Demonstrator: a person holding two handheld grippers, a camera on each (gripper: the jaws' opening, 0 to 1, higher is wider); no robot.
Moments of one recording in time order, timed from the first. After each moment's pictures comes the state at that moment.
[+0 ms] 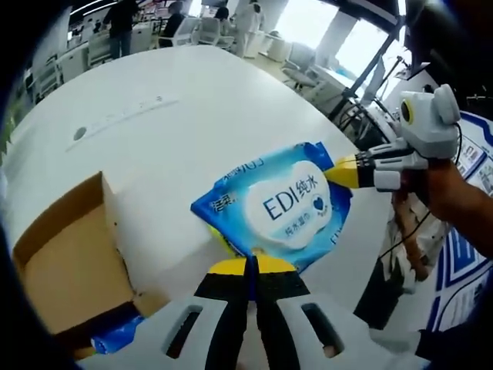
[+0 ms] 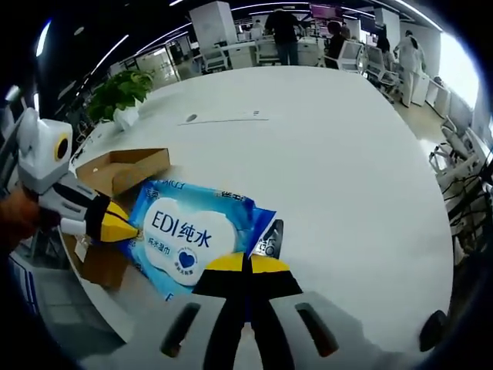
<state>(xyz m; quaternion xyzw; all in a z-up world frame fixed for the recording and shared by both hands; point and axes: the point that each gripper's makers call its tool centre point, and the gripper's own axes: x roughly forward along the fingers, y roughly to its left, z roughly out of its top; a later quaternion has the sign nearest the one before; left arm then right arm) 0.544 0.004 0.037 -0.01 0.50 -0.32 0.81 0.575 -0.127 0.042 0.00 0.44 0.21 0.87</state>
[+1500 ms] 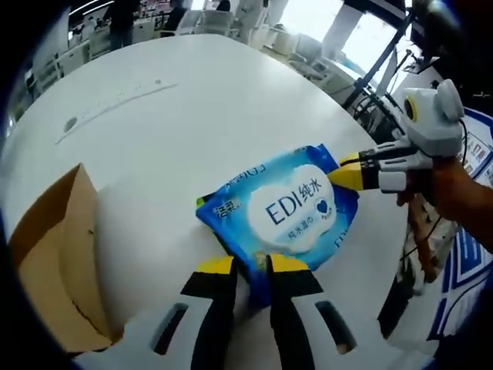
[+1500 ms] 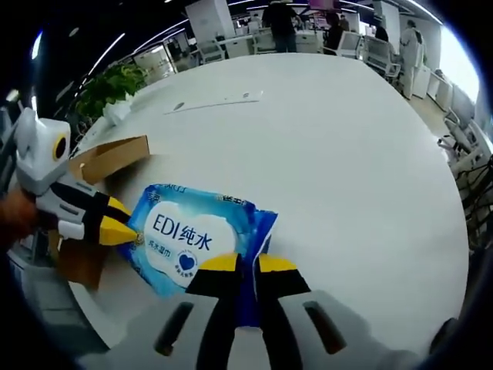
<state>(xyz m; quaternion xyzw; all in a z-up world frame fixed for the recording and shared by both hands) 0.561 -0.004 0.000 0.00 0.50 -0.31 0.81 0.588 -0.134 0.002 0.01 0.45 0.21 0.87</state>
